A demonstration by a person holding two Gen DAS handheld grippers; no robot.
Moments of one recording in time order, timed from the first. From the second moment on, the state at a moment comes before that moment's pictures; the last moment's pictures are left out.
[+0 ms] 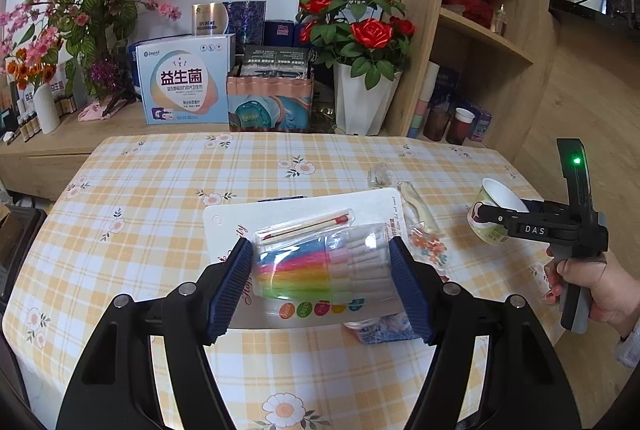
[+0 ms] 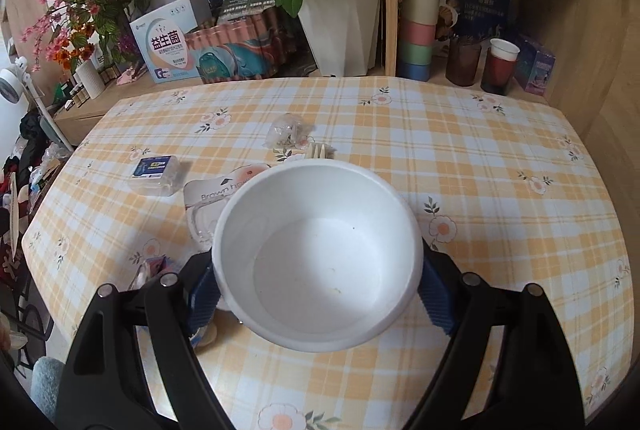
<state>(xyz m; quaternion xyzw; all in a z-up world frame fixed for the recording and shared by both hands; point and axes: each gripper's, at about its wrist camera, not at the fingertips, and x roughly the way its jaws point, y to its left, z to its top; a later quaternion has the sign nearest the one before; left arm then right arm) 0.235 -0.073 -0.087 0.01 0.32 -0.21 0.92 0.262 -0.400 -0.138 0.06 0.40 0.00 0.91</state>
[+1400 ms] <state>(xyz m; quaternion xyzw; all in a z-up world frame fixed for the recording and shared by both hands) 0.060 -0.029 -0.049 0.00 0.27 -0.24 0.93 0.062 -0.301 -0.099 0.07 0.35 0.10 0.93</state>
